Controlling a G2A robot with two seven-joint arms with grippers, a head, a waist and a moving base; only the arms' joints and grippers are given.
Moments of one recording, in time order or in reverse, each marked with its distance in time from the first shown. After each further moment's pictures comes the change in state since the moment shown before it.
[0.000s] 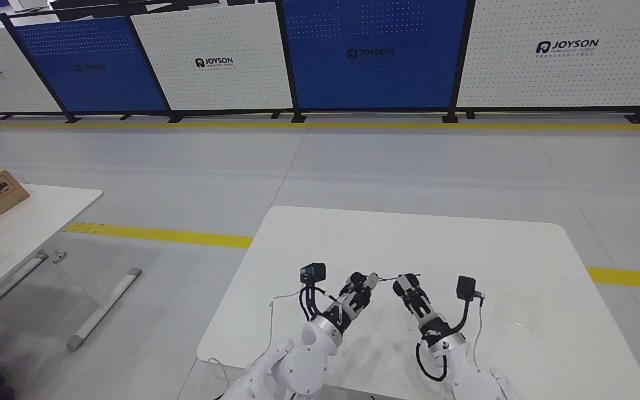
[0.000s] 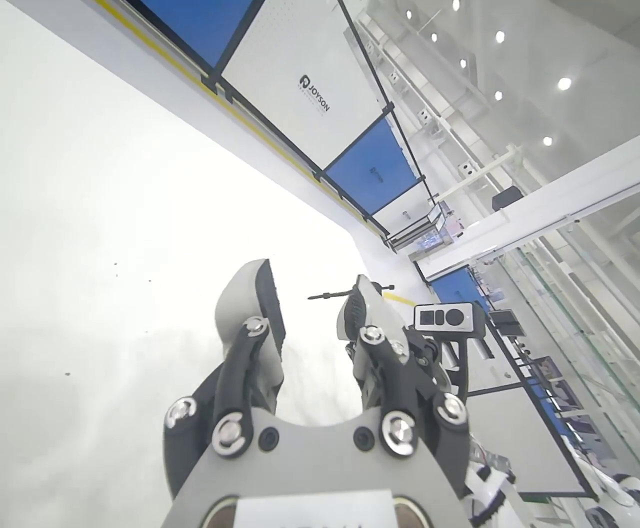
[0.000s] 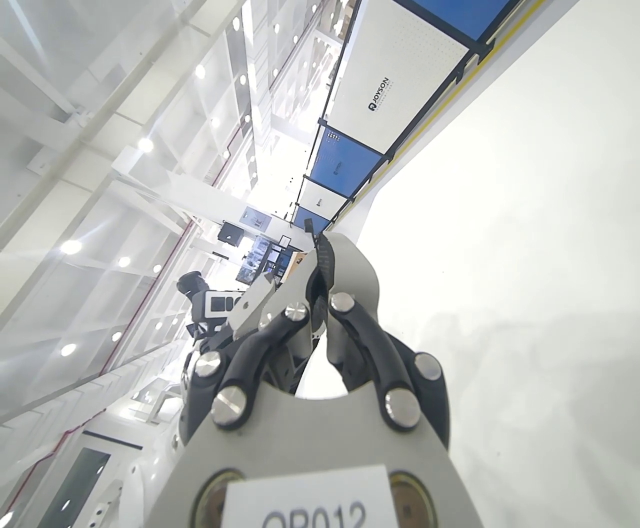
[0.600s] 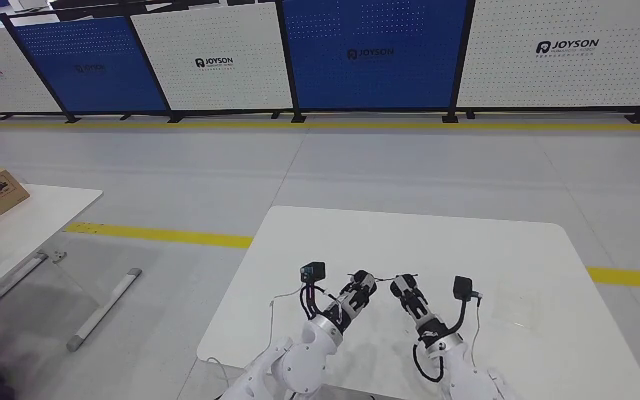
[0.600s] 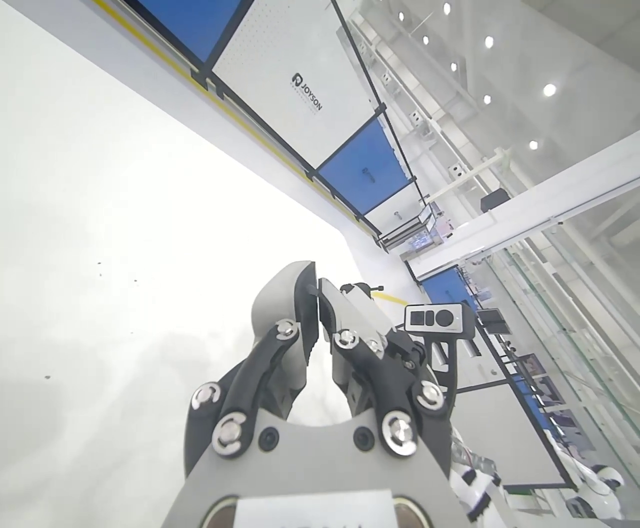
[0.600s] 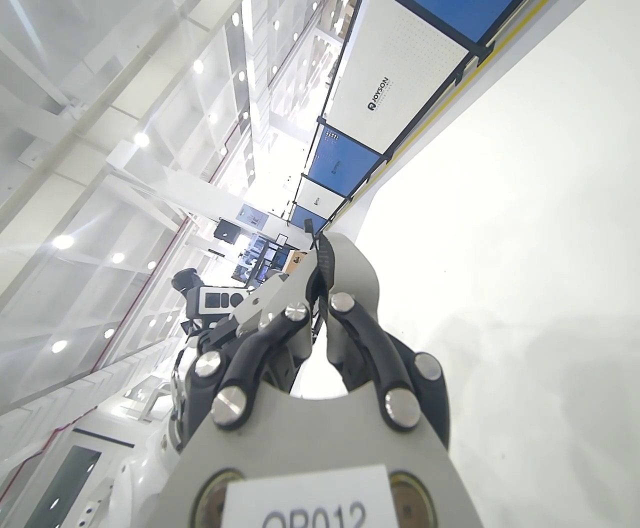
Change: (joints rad) left arm -0.004 -0.003 -0.009 0.001 -0.038 -0.019 -0.010; right arm -0.002 0.001 -0.014 -0.007 -0.027 0.003 -0.010
